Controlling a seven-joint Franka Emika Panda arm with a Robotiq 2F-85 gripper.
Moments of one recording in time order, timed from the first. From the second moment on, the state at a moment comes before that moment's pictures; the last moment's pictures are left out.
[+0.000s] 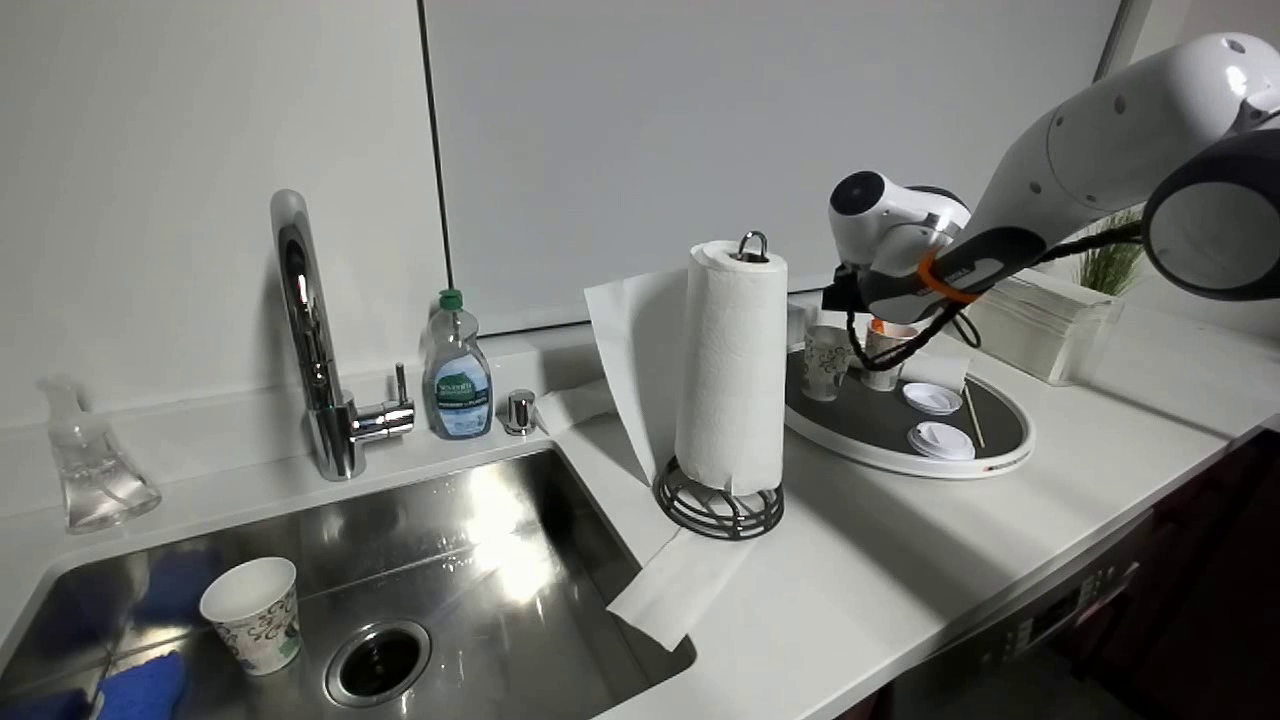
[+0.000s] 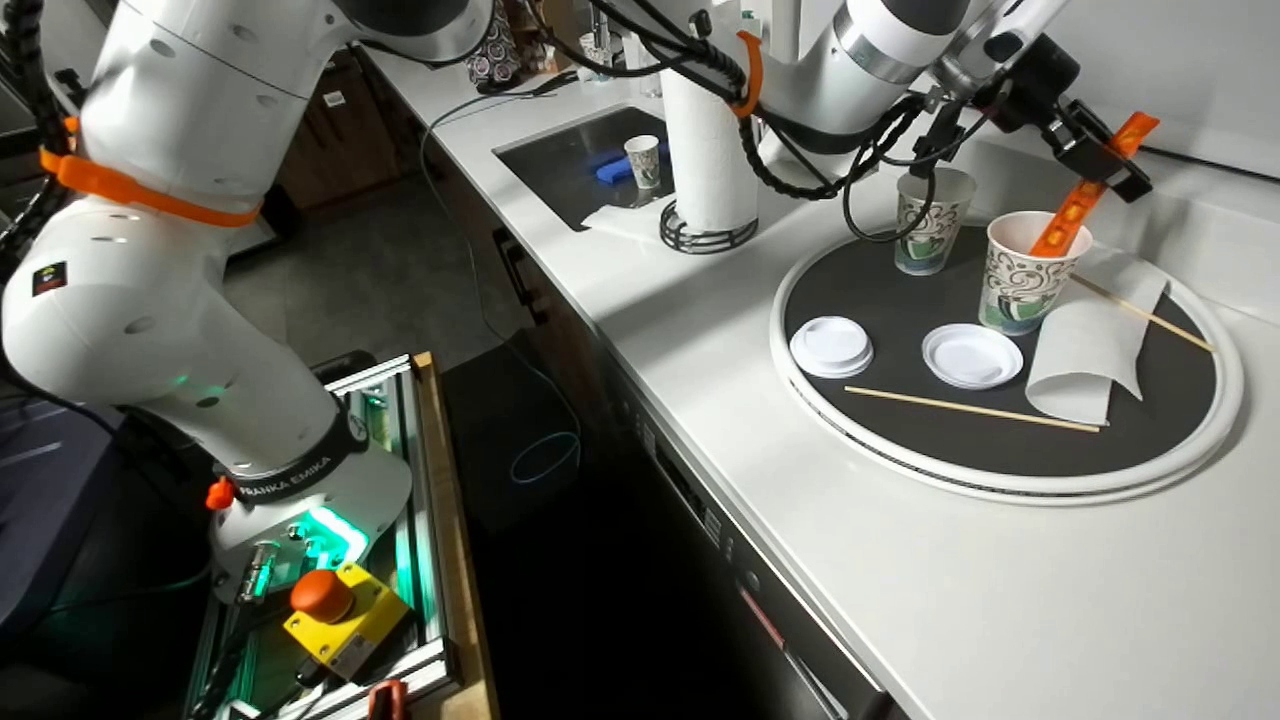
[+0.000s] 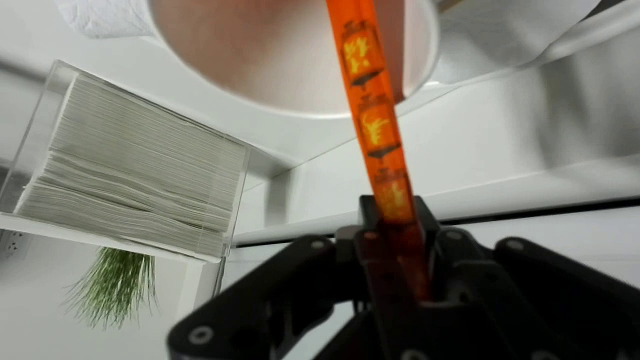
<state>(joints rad) 0.16 0.86 -0.46 -1.25 -0.76 2.54 1.34</state>
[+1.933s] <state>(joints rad) 0.16 0.47 -0.34 -1.46 -1.06 2.05 1.49</state>
